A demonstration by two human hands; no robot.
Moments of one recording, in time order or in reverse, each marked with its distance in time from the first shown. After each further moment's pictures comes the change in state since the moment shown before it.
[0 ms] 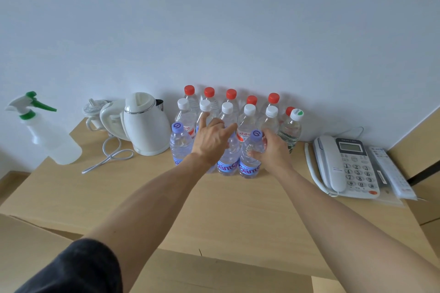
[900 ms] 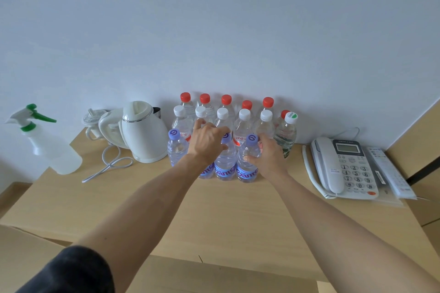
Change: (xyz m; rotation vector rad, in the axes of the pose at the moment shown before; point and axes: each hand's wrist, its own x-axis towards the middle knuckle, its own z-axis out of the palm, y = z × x) left_hand 0.012 -0.002 -0.008 -0.006 -0.068 -0.112; right_hand -0.006 0.002 0.001 0.018 -0.013 0.013
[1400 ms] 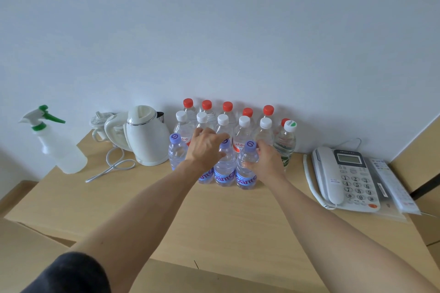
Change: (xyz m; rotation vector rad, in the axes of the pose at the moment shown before) left_hand -0.008 0.003 -0.001 -0.069 -0.028 -0.017; right_hand 0.005 -0.002 -0.005 -0.050 -0.036 0.006
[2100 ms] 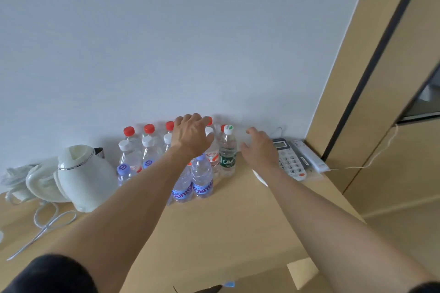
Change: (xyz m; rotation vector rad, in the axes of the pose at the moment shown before) left_hand 0.049 0.079 -0.062 -0.009 0.079 0.188; right_hand -0.046 -0.005 -0.099 -0.234 0.320 0.199
